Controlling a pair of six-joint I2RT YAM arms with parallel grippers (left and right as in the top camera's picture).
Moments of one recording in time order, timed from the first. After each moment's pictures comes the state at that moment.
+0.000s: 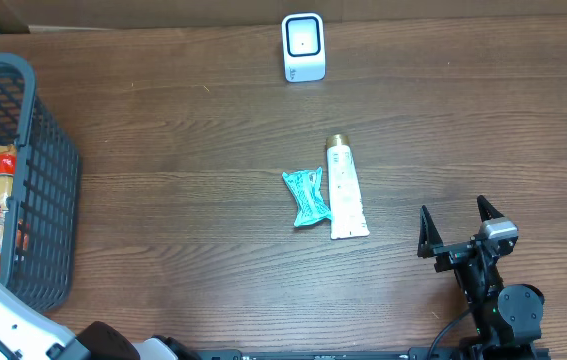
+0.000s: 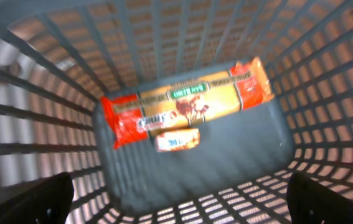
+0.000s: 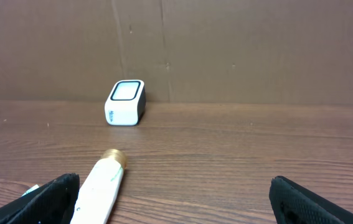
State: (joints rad) left arm 0.85 1.53 1.84 -1.24 -0.23 -0.47; right arm 0.12 0.01 0.02 -0.03 -0.08 0.07
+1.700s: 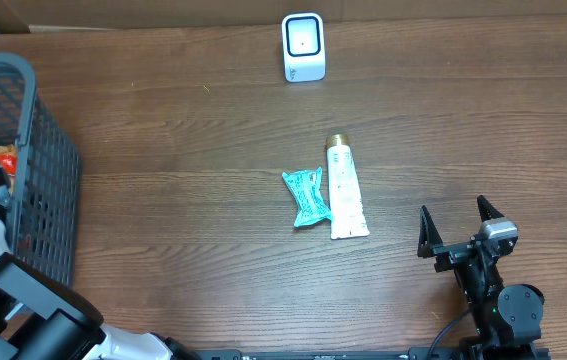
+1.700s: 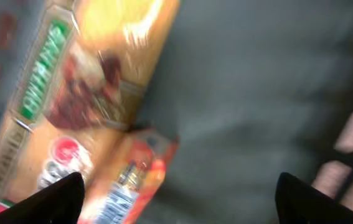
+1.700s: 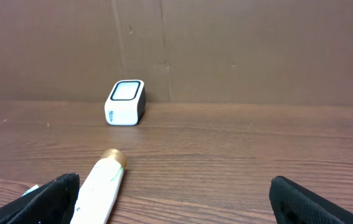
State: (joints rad) left arm 0.87 1.76 1.28 -0.66 0.03 0.37; right arm 0.12 0.01 0.02 -0.03 -0.08 0.07
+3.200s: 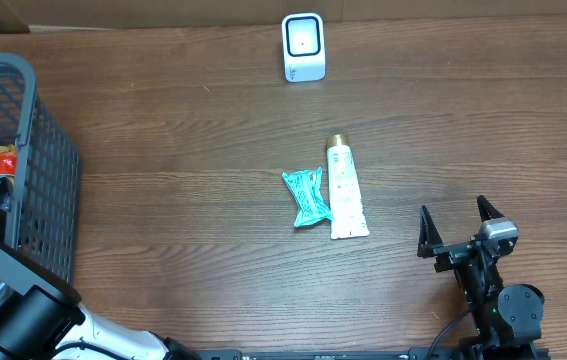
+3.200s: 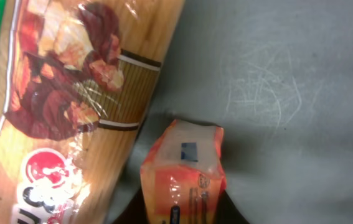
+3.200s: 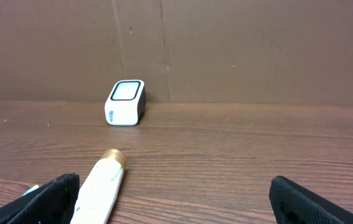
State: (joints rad) left arm 0.89 1.92 1.35 -0.71 -0.05 0.45; right arm 0.12 0.01 0.02 -0.03 -0.08 0.07
